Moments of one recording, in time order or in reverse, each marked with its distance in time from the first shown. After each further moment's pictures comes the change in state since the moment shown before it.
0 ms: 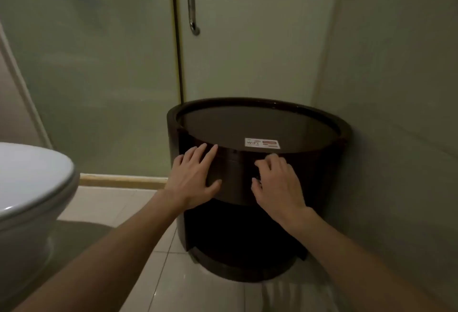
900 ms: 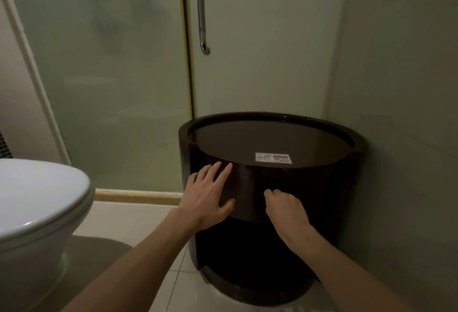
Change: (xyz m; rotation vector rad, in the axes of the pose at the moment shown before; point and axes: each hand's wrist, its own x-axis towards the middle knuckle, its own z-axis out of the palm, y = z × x) left_hand -0.004 0.006 0.002 0.012 0.020 0.037; right_hand 0.011 0.007 0.038 -0.042 -0.318 0.020
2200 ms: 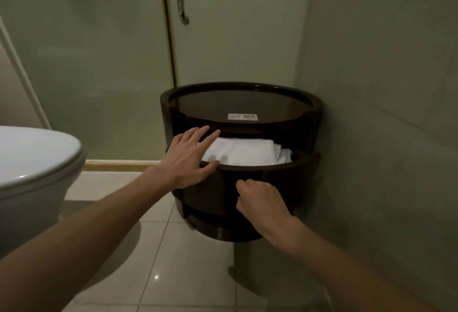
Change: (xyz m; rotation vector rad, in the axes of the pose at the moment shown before) left_hand -0.063 0.036 -0.038 0.022 -0.030 0.130; right_hand -0.151 -0.034 -0.033 0.126 0.125 -0.147
